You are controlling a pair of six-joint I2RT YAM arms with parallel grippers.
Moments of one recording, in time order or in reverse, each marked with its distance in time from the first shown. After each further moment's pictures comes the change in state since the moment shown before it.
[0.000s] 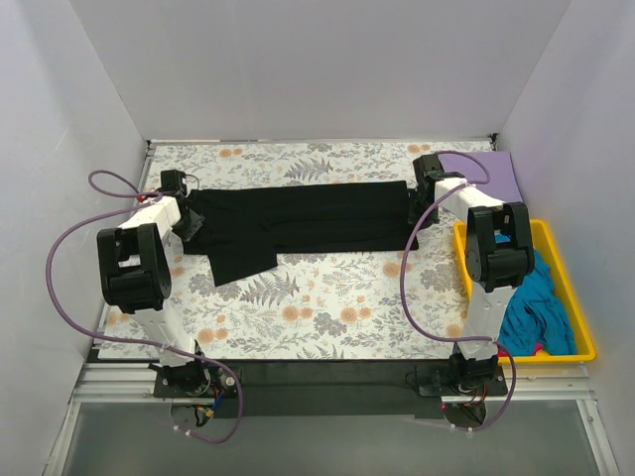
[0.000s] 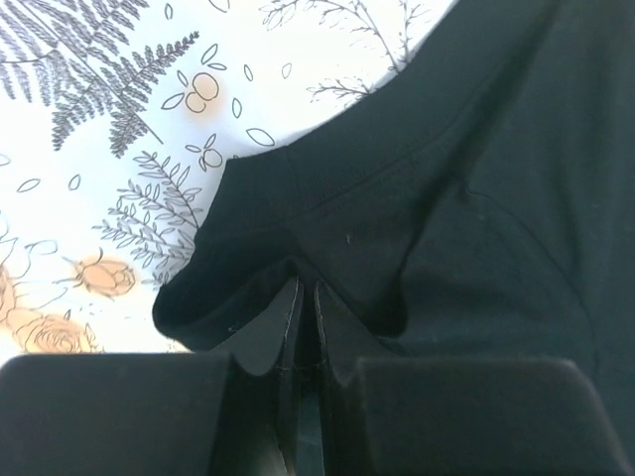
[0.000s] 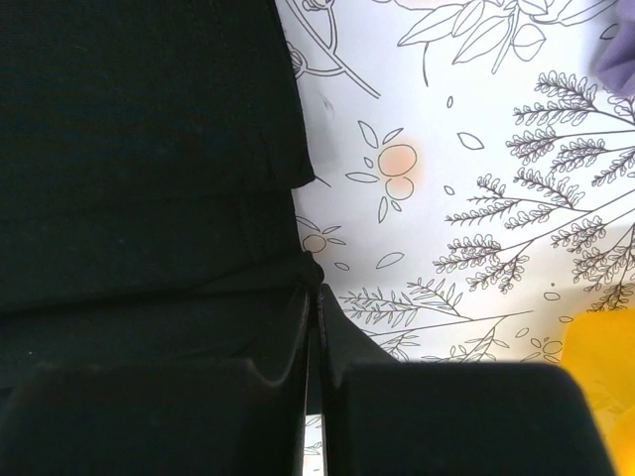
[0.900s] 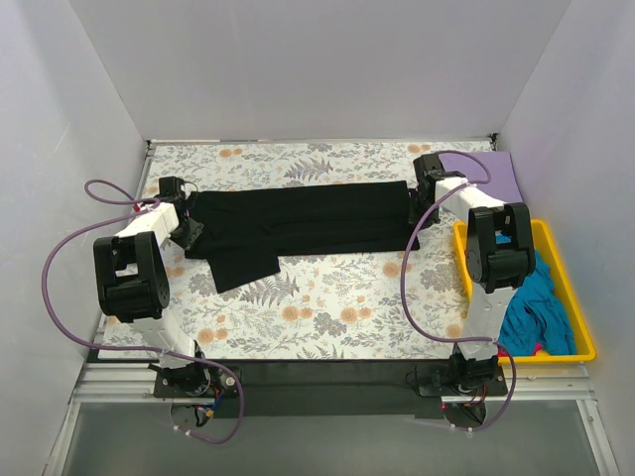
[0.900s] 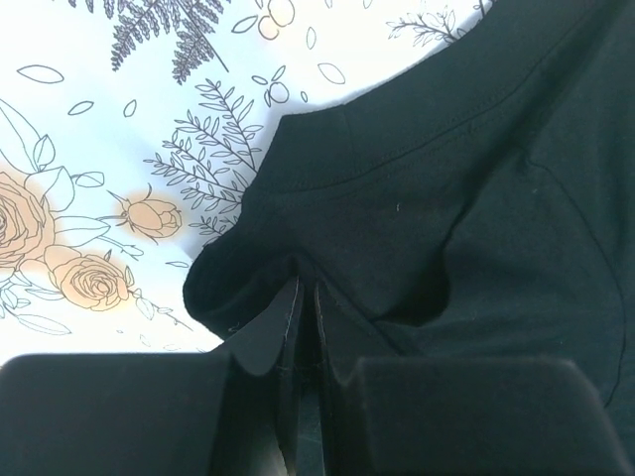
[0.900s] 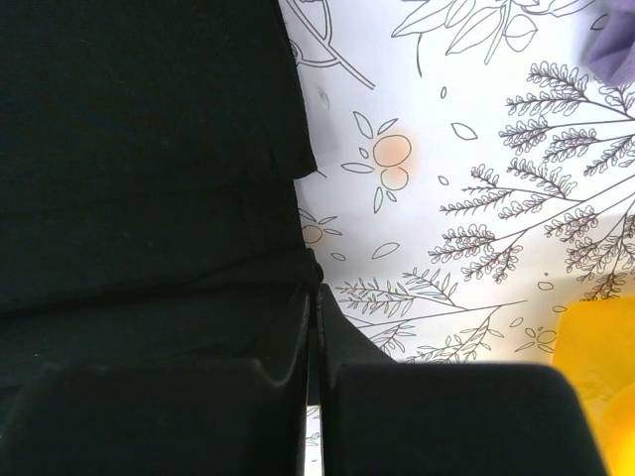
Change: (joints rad) left arm 0.007 -0.063 -0.075 -0.046 0.008 -0.052; right arm 0.000 -0.010 0.003 -0.018 0.003 0.000
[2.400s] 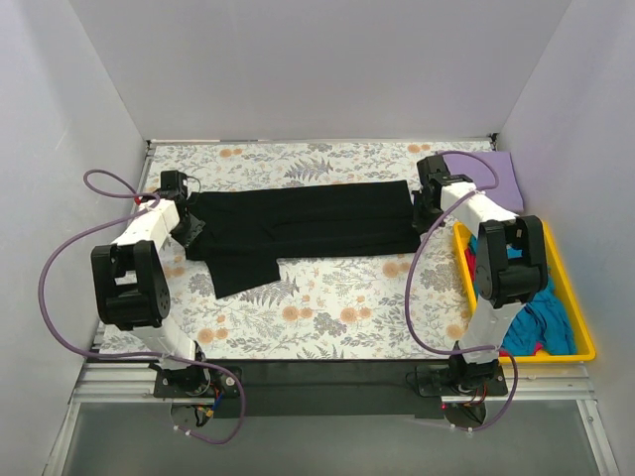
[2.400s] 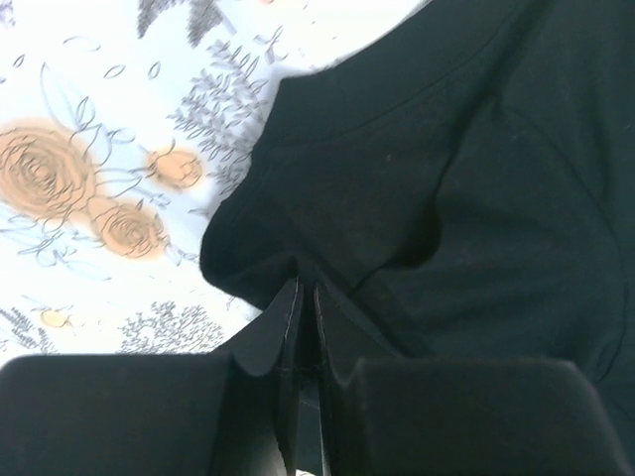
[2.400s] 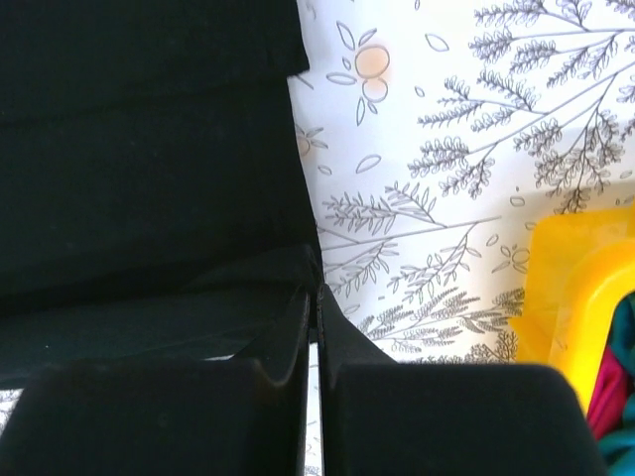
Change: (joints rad) left arm -0.037 -0.077 0.031 -0.122 -0.031 0.041; right arm 0.016 -0.153 -0.099 -0.034 0.020 0.002
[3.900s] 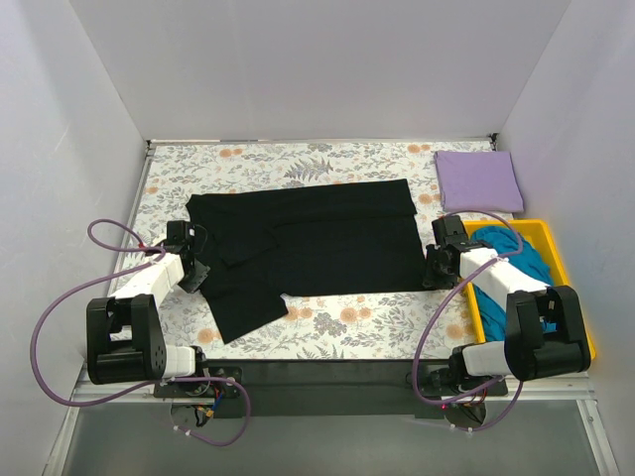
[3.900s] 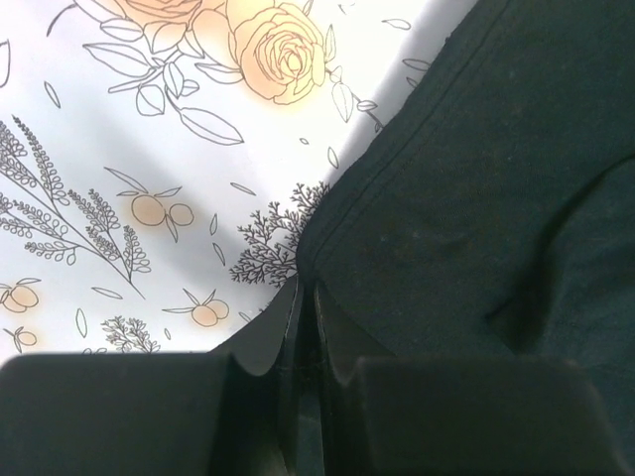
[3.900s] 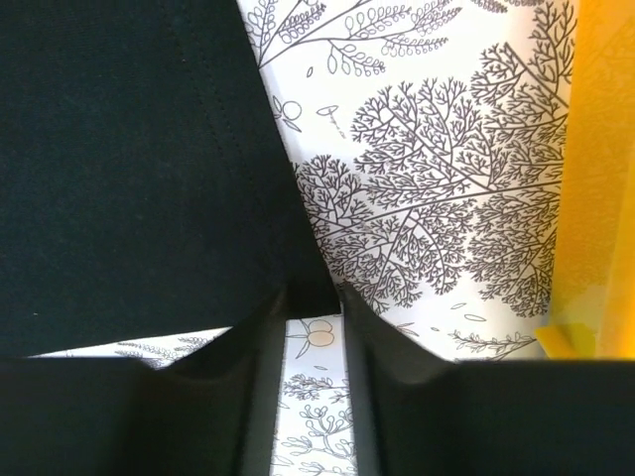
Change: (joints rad) left arm -0.031 -0.328 -0.492 0.159 -0.015 -0.019; right arm 0.005 -0.464 -0.629 0.130 -0.030 0.087
